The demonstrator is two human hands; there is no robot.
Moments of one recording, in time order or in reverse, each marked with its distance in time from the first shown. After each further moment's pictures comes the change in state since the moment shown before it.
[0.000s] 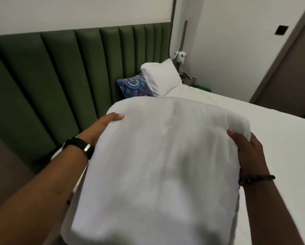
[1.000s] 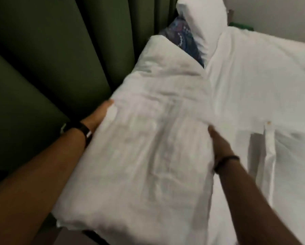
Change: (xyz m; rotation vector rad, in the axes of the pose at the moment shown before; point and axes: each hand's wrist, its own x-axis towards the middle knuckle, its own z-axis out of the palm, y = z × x) left_hand 0.478 0.029 -0.406 0.370 0.249 -0.183; right_hand 0.233 0.368 0.456 -0.140 -0.041 0.679
